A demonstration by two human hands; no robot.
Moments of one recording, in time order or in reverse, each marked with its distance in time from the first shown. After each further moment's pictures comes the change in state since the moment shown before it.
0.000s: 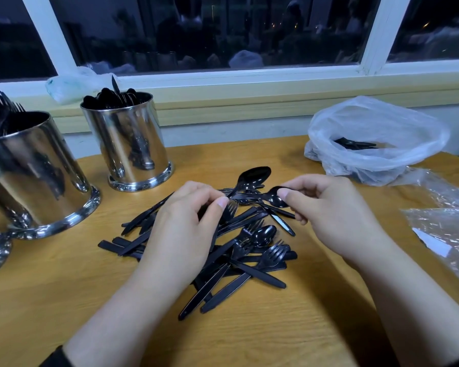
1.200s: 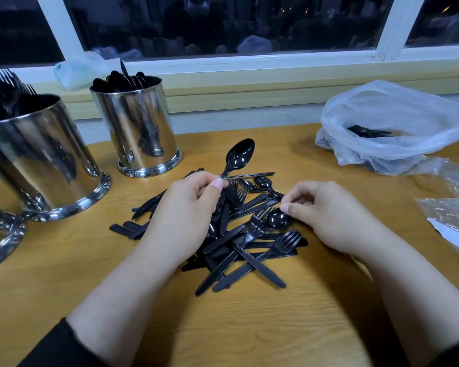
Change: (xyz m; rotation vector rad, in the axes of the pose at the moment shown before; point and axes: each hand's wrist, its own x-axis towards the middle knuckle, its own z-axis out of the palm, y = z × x) left_hand 0.006 -0.012 -0.006 -0.196 -0.108 -0.205; right_hand 0.000 0.013 0.010 -0.294 -0.197 0.096
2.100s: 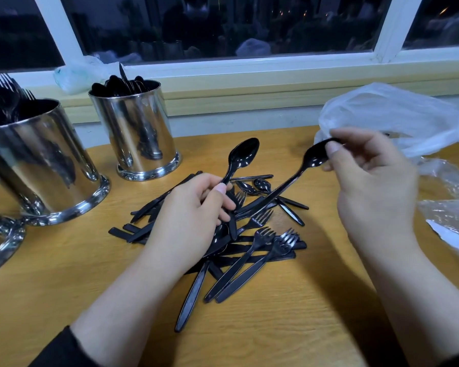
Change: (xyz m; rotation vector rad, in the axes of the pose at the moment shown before) left_hand -0.005 0.008 0.005 -0.015 0.019 0.039; right_hand -0.005 -0.016 -0.011 0.601 0.741 -0.312
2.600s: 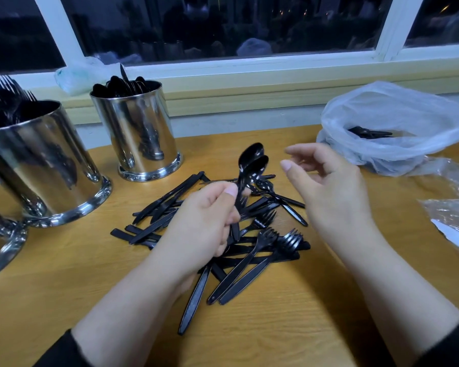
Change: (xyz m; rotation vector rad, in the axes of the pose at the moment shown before) left_hand -0.007 0.005 0.005 -0.382 -0.196 -0.193; right_hand -0.008 0.008 0.024 -0.226 -0.290 -0.001
